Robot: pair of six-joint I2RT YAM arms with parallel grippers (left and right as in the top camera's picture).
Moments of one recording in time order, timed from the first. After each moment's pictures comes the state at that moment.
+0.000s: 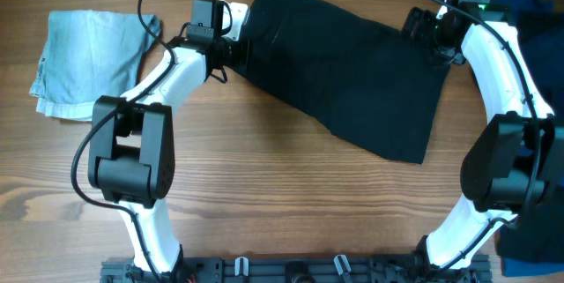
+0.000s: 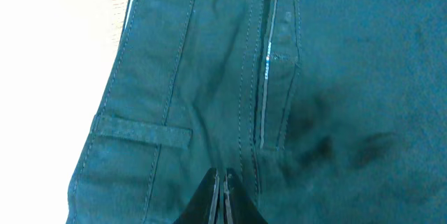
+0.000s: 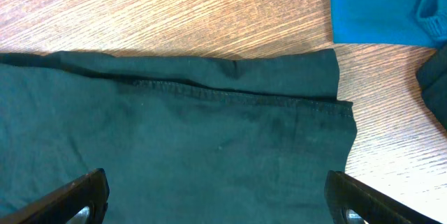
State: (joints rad) left arm -0.21 2.06 1.41 -0.29 0.28 -0.01; right arm -0.08 1.96 1.63 -0.81 0.00 0.31
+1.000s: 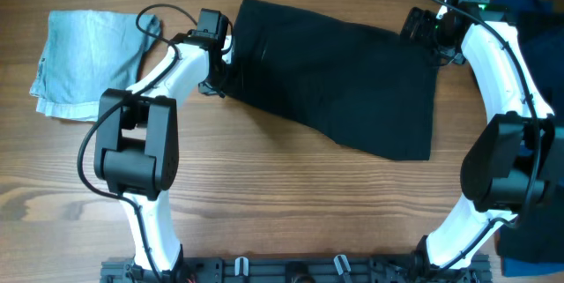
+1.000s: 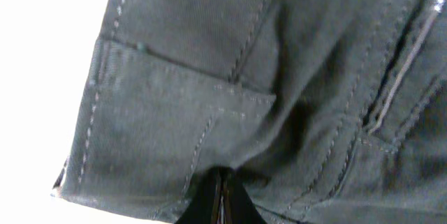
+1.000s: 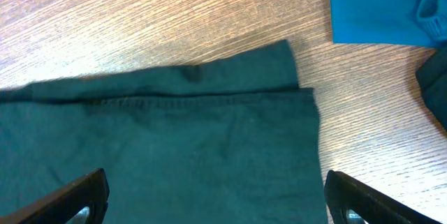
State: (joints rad) left arm -0.21 2.11 1.46 -0.75 0.15 -0.30; right arm -0.08 1.96 1.63 -0.81 0.00 0.31
